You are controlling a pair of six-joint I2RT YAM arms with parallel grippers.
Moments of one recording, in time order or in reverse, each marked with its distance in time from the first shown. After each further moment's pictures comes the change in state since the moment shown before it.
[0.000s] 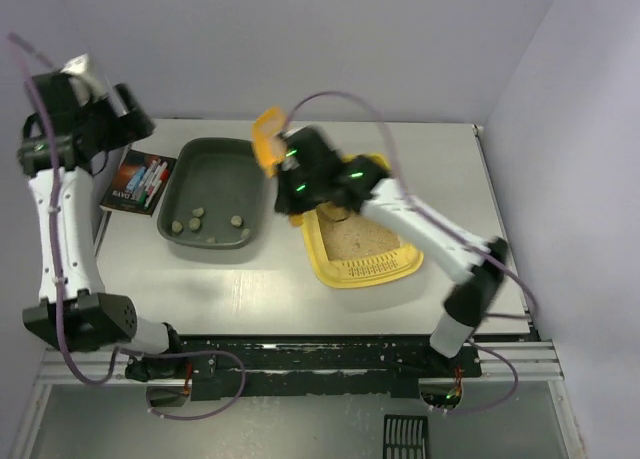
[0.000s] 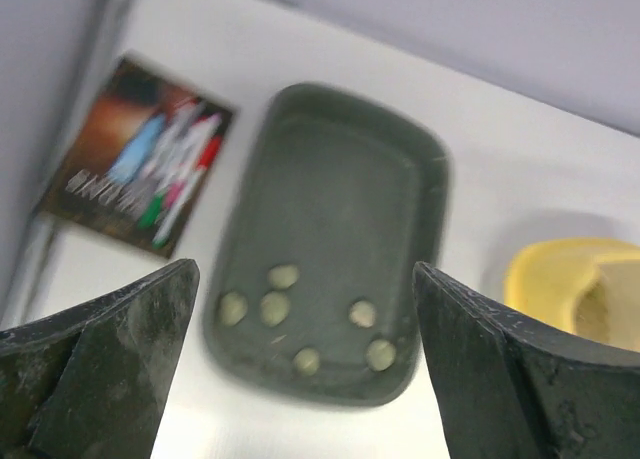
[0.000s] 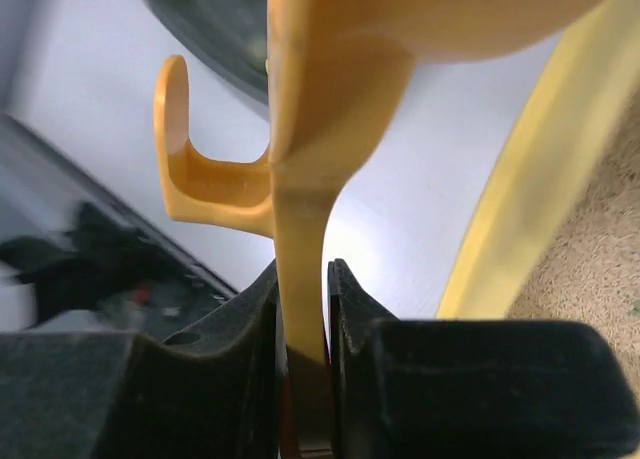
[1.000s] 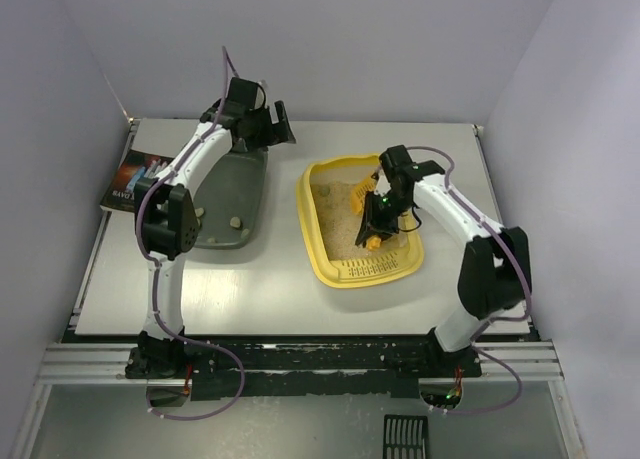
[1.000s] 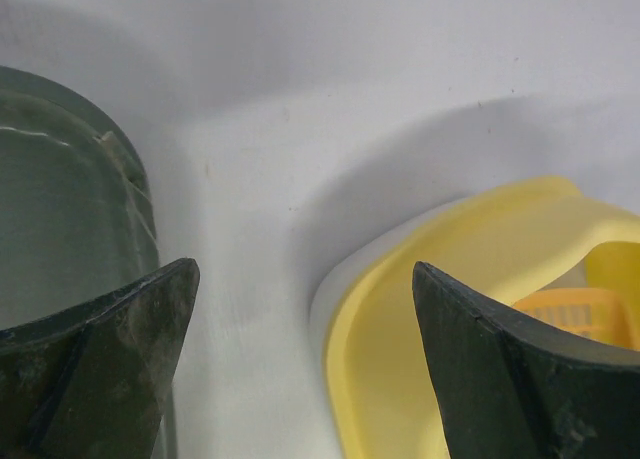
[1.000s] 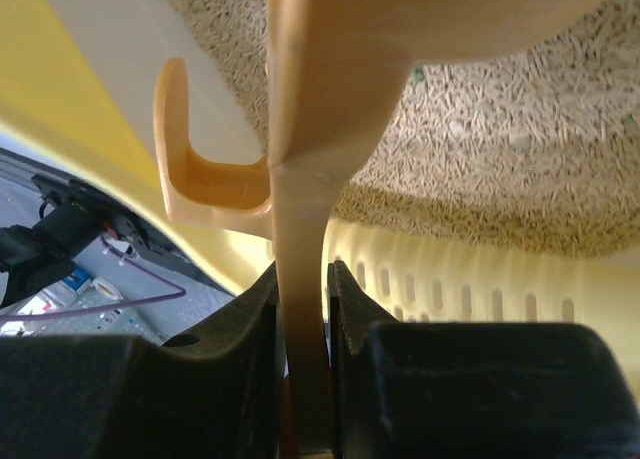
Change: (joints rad) left arm -0.657 0.830 0.412 0.198 -0.049 -0.255; right arm -0.648 -0.226 -0.571 -0.106 -0.492 -0.035
